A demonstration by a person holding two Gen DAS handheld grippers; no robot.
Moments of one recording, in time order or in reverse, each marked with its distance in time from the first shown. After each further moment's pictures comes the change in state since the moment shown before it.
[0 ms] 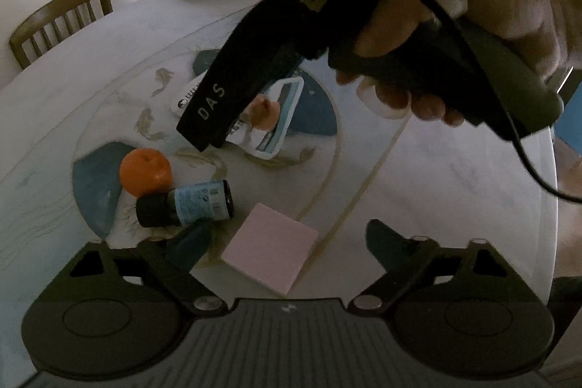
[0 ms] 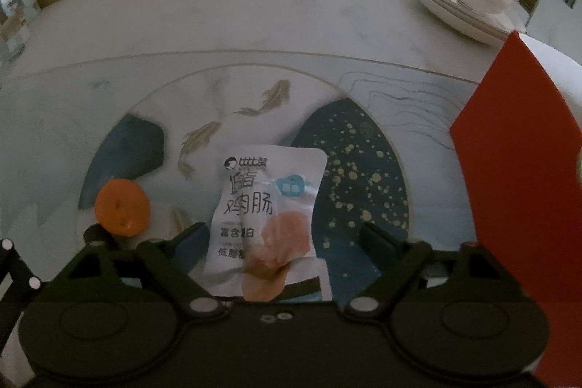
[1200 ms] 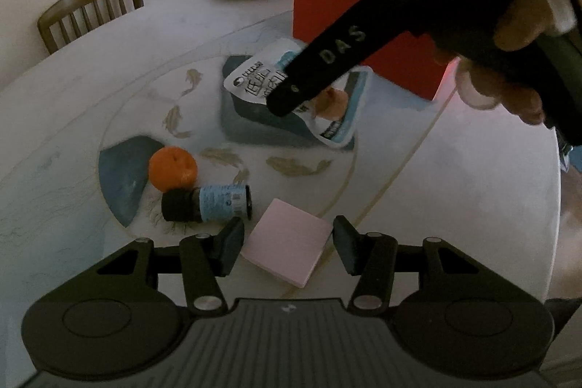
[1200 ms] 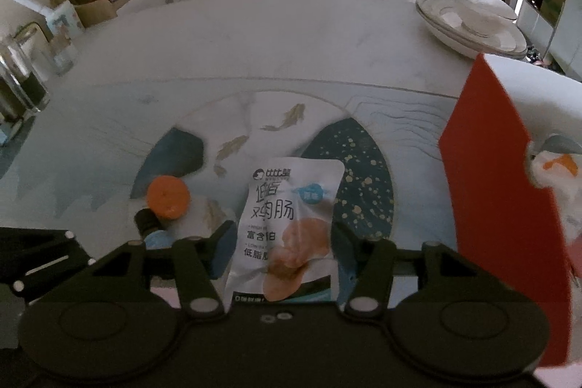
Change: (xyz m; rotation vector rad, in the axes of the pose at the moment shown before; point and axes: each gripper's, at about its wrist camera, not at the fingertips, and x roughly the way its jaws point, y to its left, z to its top) left arm -0.016 0.003 0.004 -0.102 -0.024 0.059; right arm -0.055 -0.024 -0.015 -0.016 -0.081 0.134
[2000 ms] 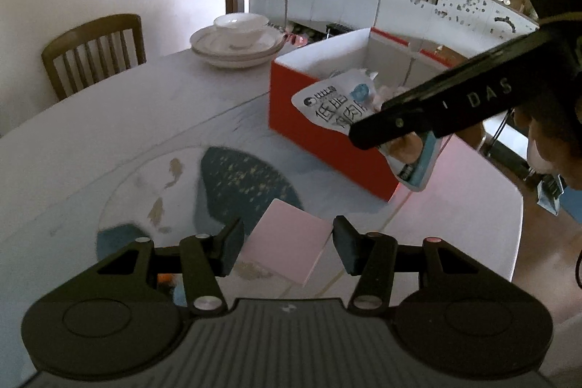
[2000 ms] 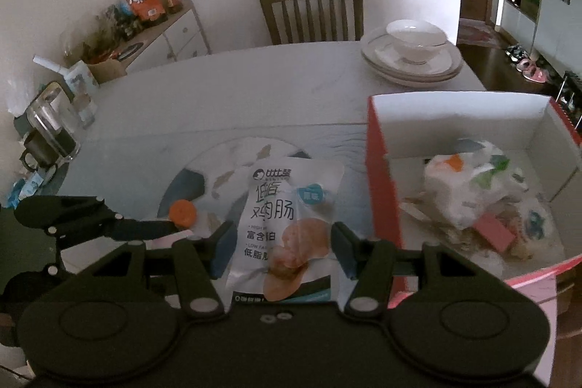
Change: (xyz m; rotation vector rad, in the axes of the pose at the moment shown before) left arm -0.045 -0.039 0.078 -0.048 -0.118 -0.009; right arm -0.118 -0.062 -0.012 0.091 -0.106 0.046
